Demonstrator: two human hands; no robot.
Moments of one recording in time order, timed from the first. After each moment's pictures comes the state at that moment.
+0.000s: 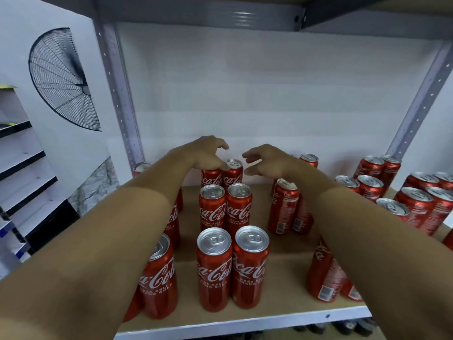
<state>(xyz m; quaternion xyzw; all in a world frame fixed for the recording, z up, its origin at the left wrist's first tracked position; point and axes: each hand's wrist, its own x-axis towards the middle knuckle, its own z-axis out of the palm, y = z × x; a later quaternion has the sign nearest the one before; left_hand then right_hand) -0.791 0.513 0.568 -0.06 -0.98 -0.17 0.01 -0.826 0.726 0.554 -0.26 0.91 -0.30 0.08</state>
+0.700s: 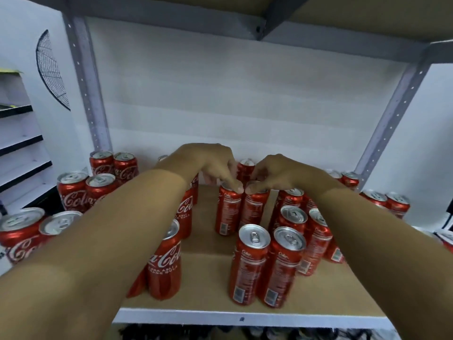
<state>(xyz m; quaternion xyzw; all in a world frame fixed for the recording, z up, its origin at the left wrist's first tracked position) -0.784 0.668 0.587 -0.07 -0.98 -0.15 -0.10 -0.837 0.870 0.571 -0.36 0.92 -0.12 0.07</state>
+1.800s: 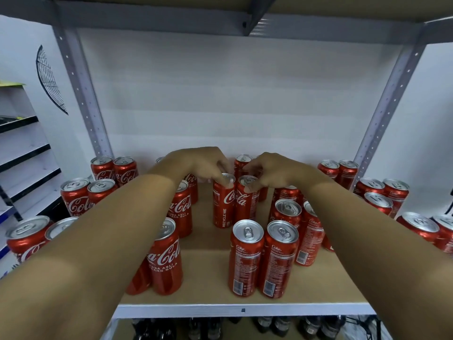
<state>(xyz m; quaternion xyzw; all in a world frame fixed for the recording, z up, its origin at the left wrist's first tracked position) -0.780 0.663 0.580 -0.07 -0.98 -0.18 -0.10 -0.835 0.874 0.564 -0.34 0.92 -0.18 0.09</state>
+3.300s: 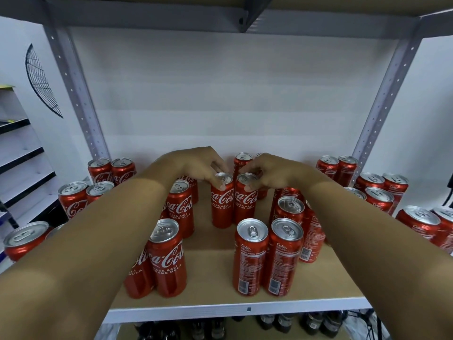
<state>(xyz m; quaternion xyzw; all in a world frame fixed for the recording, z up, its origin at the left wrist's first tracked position) -0.783 0.642 0.568 -0.09 -0.96 -0.24 -0.09 -0.839 0.872 0.552 -0.34 0.90 -0.22 0.12</state>
